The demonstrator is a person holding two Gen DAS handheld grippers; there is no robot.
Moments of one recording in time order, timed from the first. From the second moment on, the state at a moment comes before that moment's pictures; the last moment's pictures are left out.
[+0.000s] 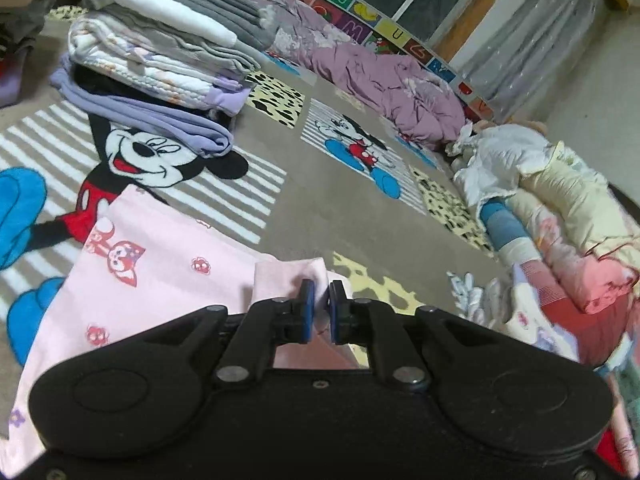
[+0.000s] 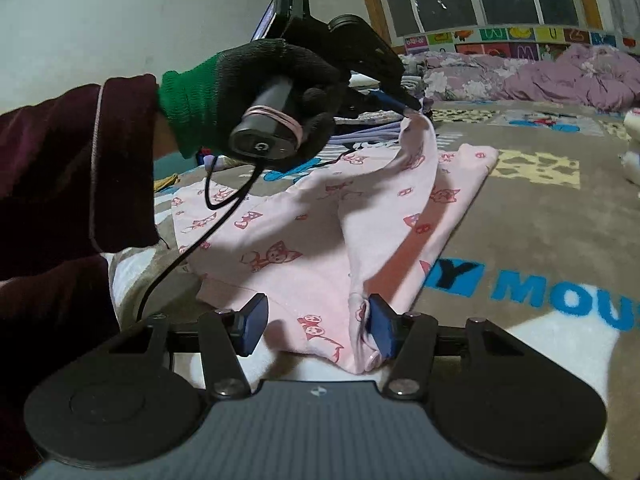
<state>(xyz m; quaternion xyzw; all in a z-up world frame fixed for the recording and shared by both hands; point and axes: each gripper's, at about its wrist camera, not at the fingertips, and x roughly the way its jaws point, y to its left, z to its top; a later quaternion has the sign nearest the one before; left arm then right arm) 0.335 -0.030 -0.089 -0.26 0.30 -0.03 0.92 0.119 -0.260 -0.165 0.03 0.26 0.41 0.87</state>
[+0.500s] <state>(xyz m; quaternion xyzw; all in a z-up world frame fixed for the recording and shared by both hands) 0.365 -0.060 -0.110 -0.17 0.32 -0.01 0.93 0.129 -0.264 -0.167 0.07 0.27 0.42 0.87</state>
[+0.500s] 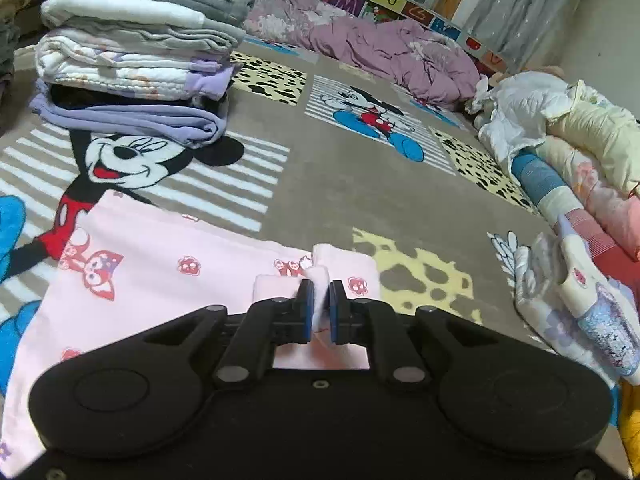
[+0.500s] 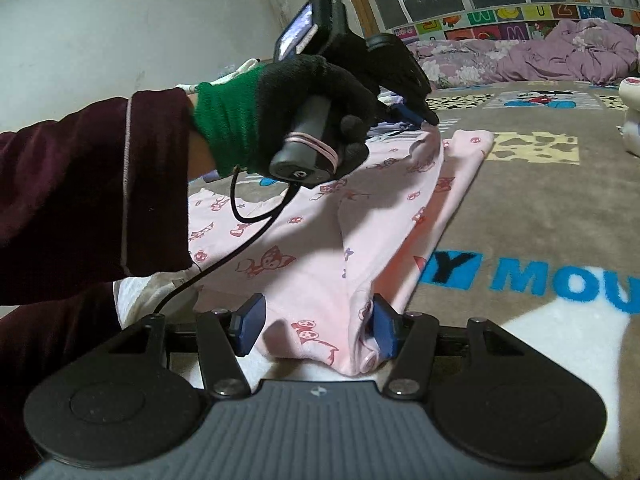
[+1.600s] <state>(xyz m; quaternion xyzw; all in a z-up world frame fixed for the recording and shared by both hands) 0.372 -0.031 -0.122 -0.12 0.31 -0.16 0.93 0.130 -0.264 -0.170 0.08 0.27 0.42 0.86</state>
